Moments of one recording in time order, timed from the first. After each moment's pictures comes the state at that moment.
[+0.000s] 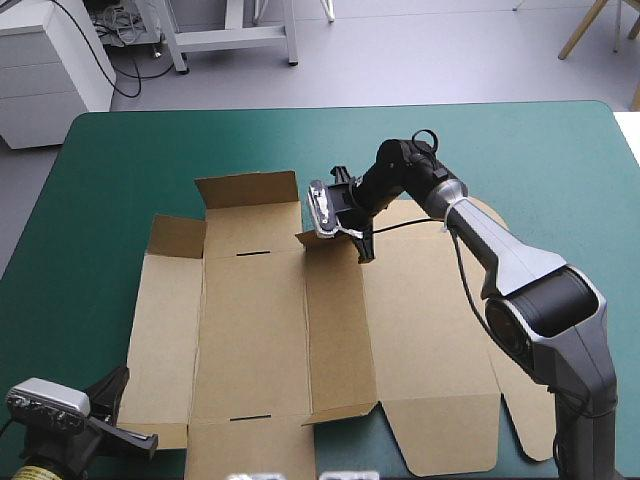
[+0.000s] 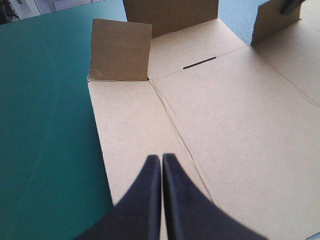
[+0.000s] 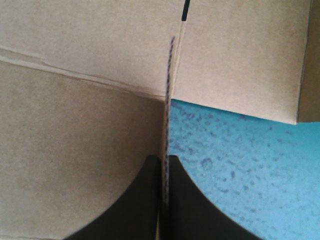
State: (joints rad) left arm -0.13 0.04 -0.39 -0.12 0.81 0.18; right arm 0.47 2.07 -1.87 0.44 1.06 -1.58
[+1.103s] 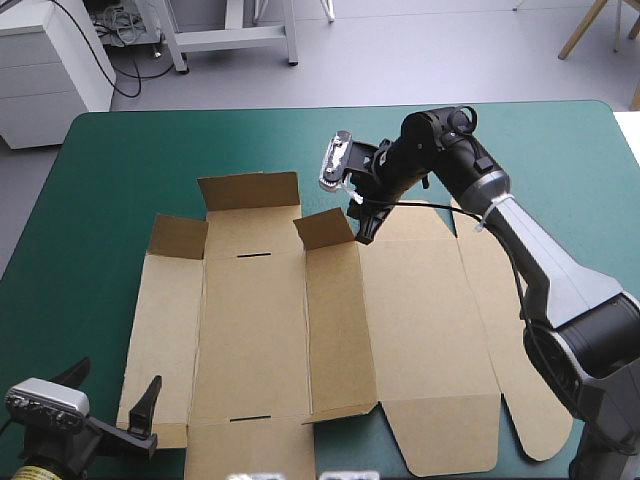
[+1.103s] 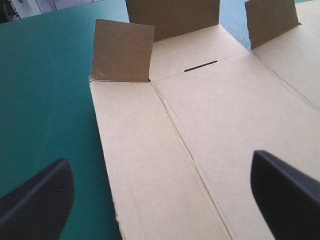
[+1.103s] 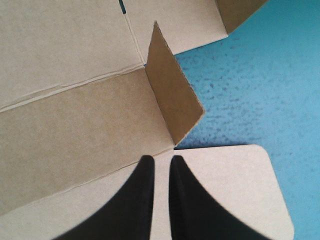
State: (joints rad) left arm -0.13 0.04 -0.39 -0.11 0.81 0.17; right arm 0.47 1.88 -1.92 0.26 1.21 -0.89
